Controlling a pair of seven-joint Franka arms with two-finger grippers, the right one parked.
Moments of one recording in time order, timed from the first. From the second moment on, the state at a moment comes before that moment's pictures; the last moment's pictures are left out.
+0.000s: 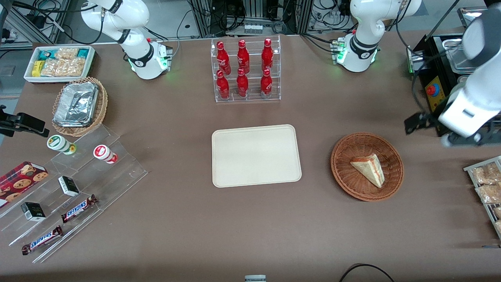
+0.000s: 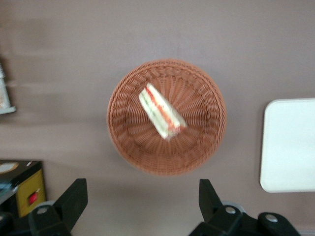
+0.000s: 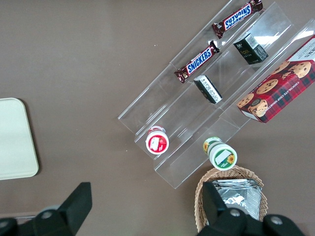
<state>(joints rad) -0.01 0.10 -0.07 -1.70 0.03 1.77 -0.12</state>
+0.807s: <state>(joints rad) -0.01 0.16 -0.10 -2.09 0.03 2.30 -0.61</state>
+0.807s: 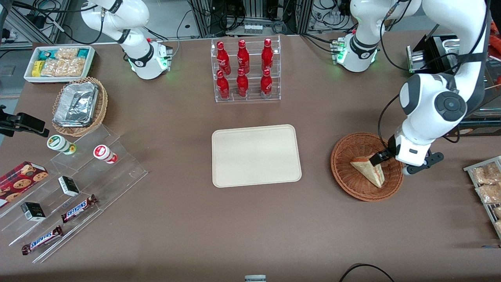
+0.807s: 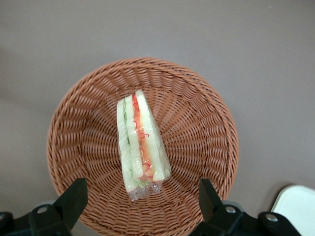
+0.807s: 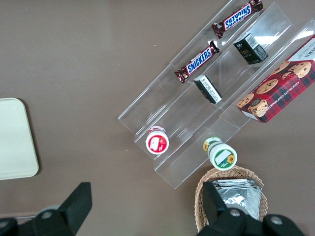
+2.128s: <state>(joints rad) -0.01 0.29 -0.11 -2.18 0.03 2.54 -0.77</state>
